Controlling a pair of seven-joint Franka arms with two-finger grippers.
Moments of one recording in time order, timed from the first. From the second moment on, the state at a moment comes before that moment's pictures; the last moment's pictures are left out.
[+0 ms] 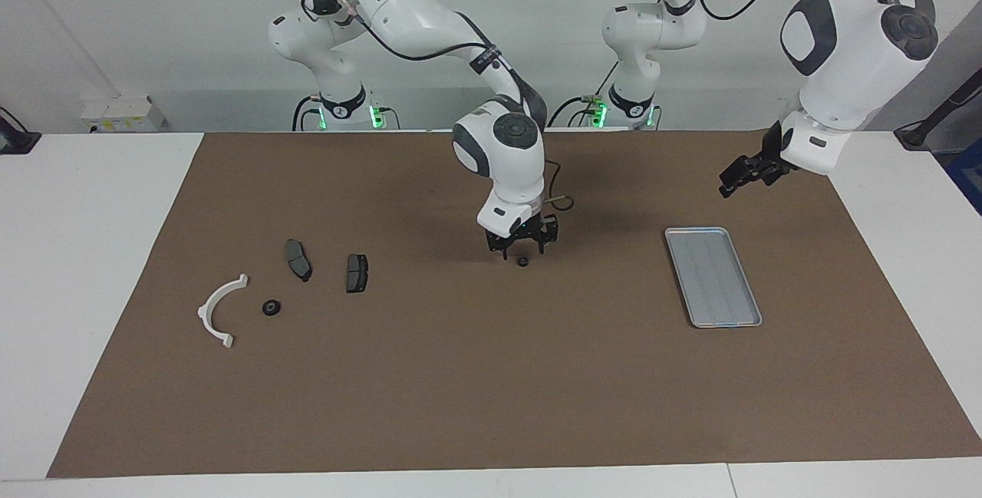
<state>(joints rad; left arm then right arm) -0.06 0.04 0.05 -1.74 -0.06 1.65 -0.23 0.65 0.54 0.03 -1.63 0.03 2.28 0.57</state>
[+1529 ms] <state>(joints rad) -0.06 0.02 0.04 -1.72 -0.06 1.65 -0.23 0.65 0.57 0.03 -1.65 0.04 2.32 0.57</state>
